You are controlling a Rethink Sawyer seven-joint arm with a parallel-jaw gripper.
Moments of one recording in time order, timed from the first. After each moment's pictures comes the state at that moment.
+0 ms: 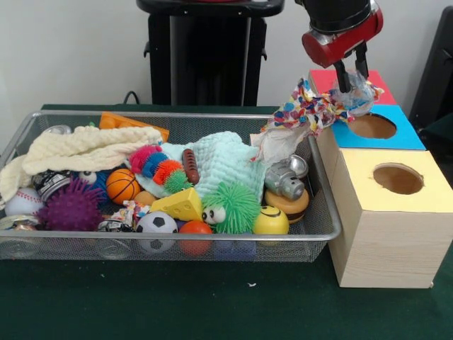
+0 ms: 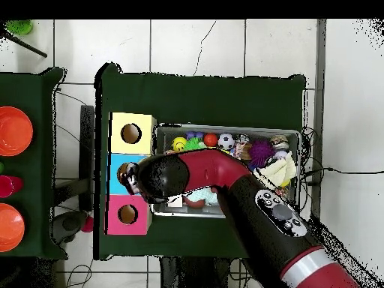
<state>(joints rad) -0.61 -0.73 0.75 1.90 -0.22 0.73 1.45</state>
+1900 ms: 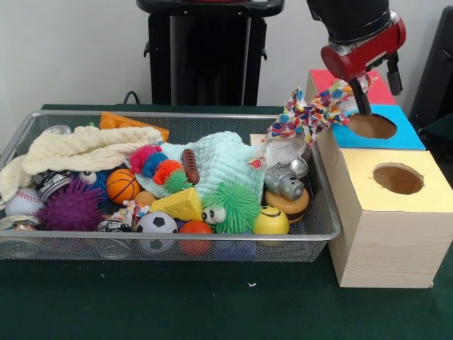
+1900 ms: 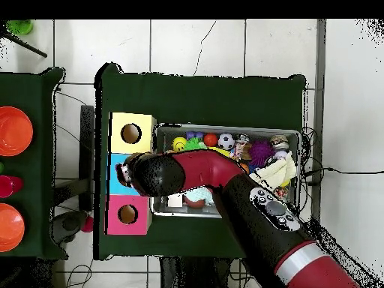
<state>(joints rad) -0.59 -0.71 0.75 1.91 -0.19 0.52 1.45</state>
